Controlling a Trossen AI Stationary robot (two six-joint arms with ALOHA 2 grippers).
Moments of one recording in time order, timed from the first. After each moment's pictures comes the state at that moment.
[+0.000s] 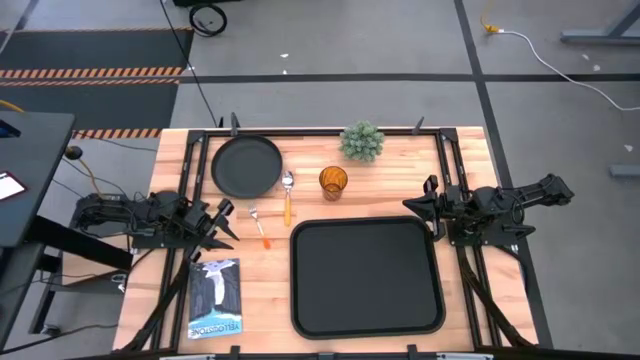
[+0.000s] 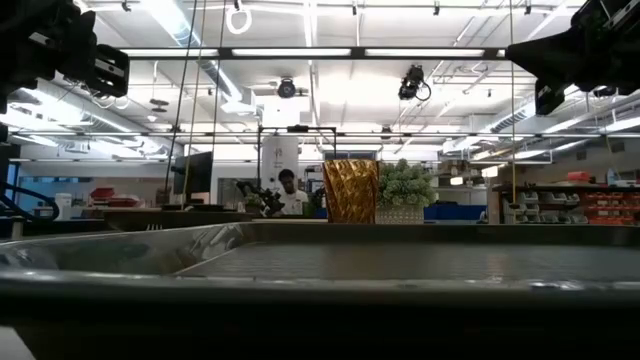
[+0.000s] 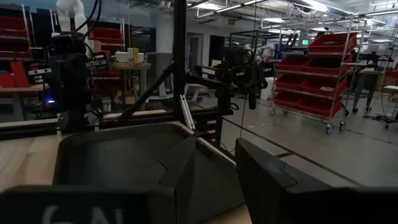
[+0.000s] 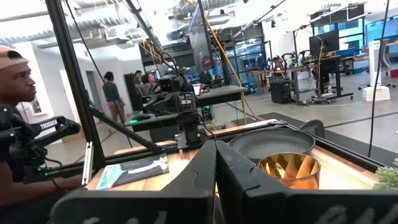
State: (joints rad) left arm -0.10 0.02 0.01 0.16 0.37 -0.09; right arm 0.26 0.07 0.01 0.26 0.37 0.10
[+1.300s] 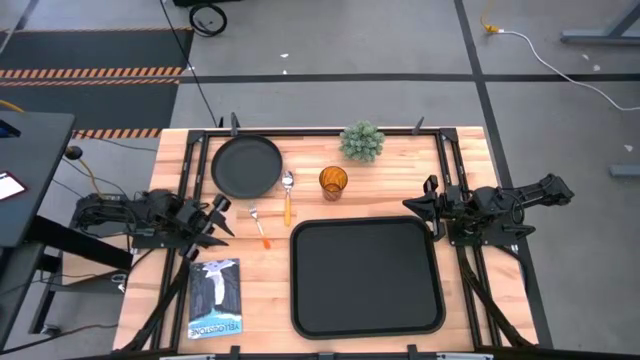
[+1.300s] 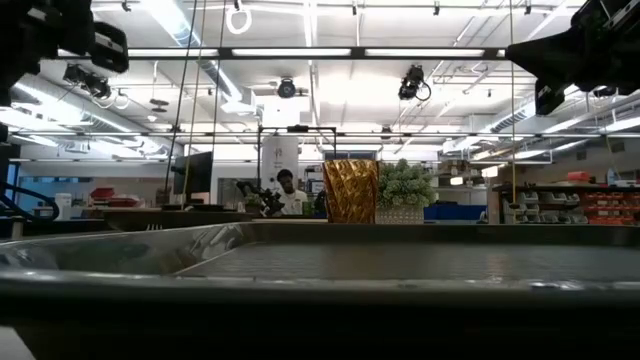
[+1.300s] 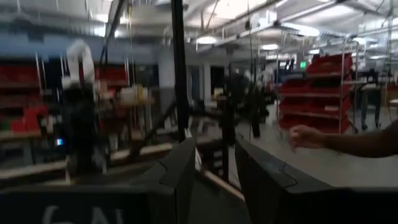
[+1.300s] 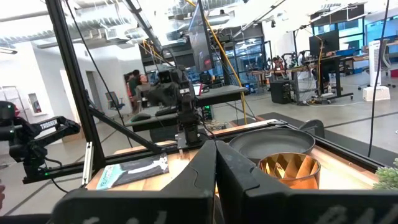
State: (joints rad) left arm -0.10 0.01 0.01 0.33 0.36 -0.07; right arm 0.26 0.07 0.01 0.26 0.37 0.10
